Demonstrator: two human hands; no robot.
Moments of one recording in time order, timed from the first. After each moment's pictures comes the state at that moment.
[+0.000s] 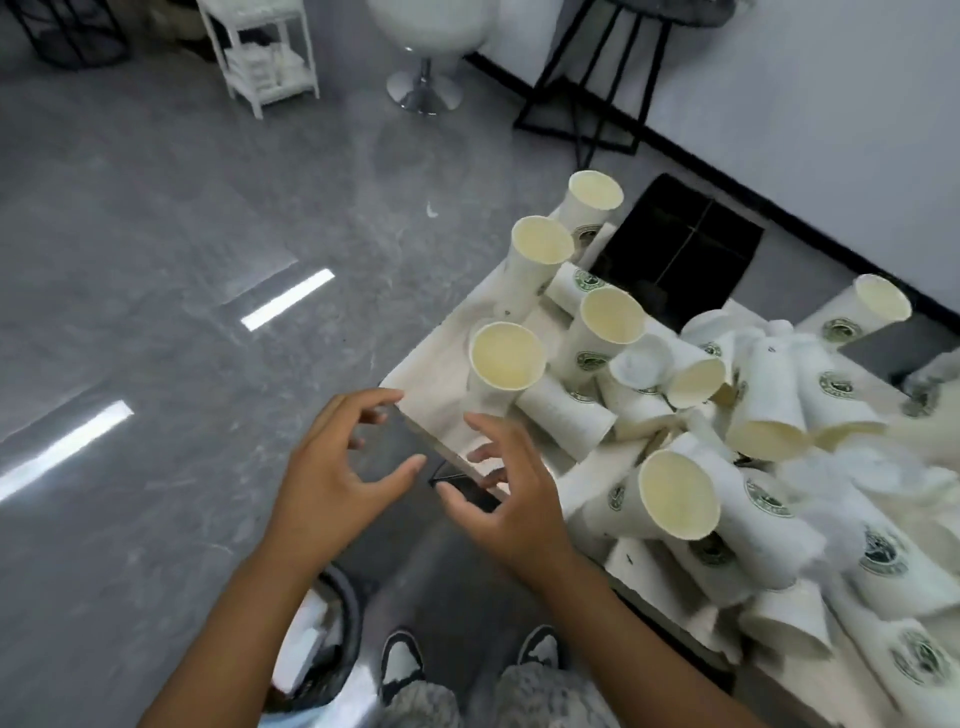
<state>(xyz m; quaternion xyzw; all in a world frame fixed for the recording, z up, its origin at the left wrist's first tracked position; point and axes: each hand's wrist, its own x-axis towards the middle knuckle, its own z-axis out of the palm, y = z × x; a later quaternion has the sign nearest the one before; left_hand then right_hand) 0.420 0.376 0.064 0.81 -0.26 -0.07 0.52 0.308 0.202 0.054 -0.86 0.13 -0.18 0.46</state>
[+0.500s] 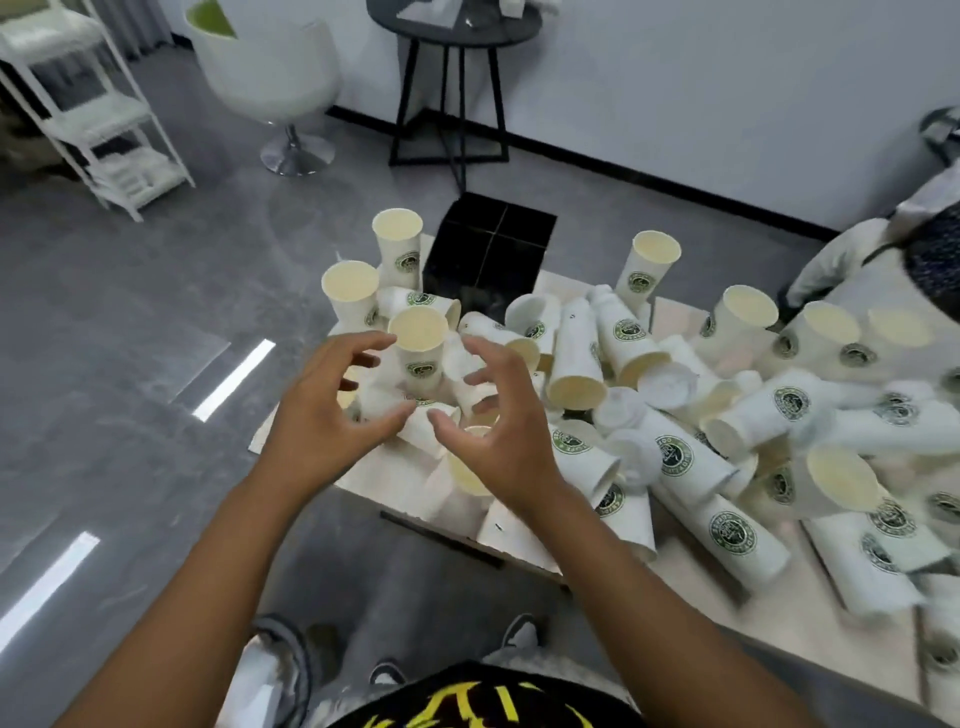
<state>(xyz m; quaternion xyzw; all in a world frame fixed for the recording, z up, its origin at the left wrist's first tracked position) 0.363 0.208 0.186 0.77 -0.43 -0.06 0.47 0.219 0.061 0.160 -0.82 0.18 -0.34 0.43</state>
